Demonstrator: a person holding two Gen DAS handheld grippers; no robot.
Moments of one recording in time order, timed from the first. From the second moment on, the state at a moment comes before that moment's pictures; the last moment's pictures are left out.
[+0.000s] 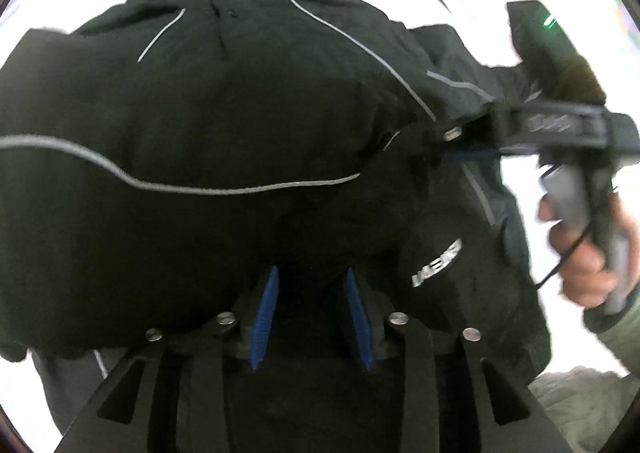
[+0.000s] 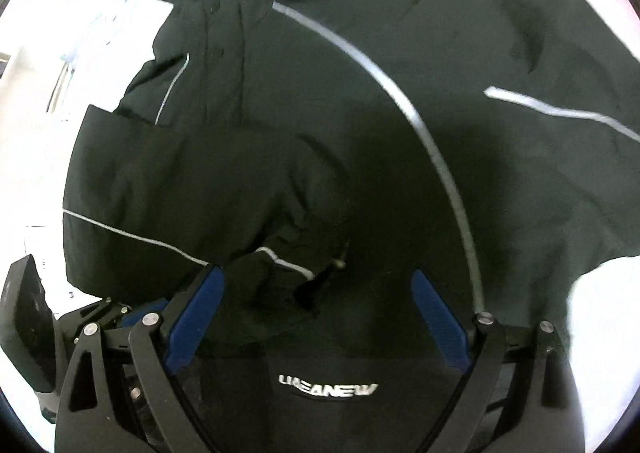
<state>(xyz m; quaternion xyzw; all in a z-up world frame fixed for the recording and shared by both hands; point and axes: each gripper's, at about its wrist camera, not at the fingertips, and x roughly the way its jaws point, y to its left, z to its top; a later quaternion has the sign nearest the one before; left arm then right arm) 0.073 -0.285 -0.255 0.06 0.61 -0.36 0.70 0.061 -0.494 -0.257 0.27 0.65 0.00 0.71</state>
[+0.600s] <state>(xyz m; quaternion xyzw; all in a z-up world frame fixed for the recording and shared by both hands) 0.128 -0.215 -0.193 -0.02 0.52 -0.25 0.82 0.048 -0.561 -0.176 0.15 0.57 -0.10 0.80</state>
